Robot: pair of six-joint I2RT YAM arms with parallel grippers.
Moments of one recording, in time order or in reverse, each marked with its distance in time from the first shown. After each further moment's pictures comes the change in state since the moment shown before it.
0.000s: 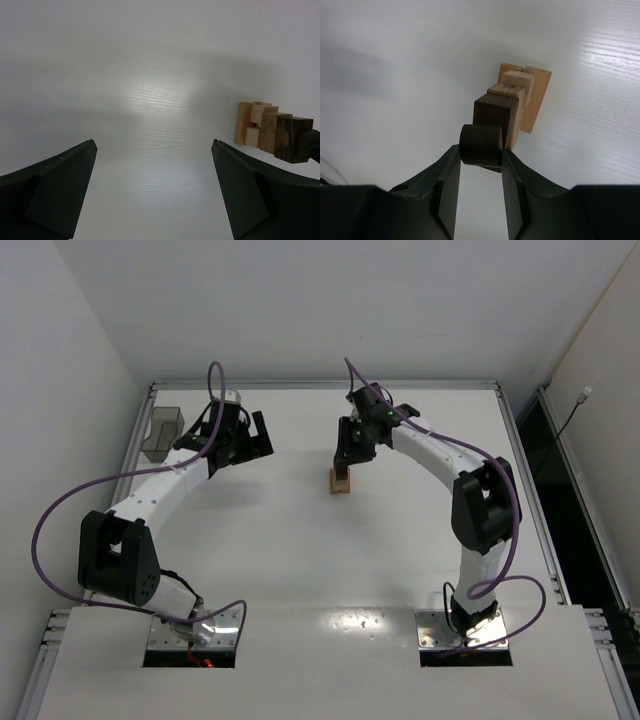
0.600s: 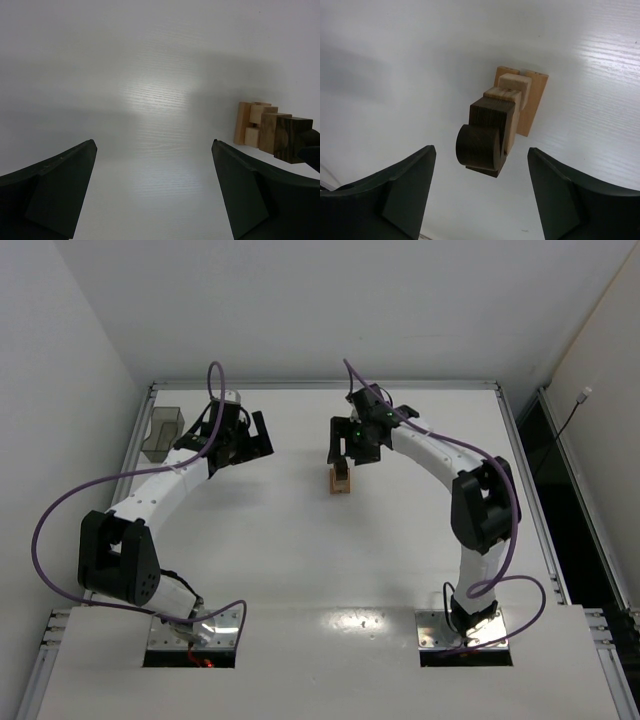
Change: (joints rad) left arm 0.000 0.001 0.000 0.000 0.000 -0.004; right arm 0.000 0.006 -0.008 0.012 0.010 -0.012
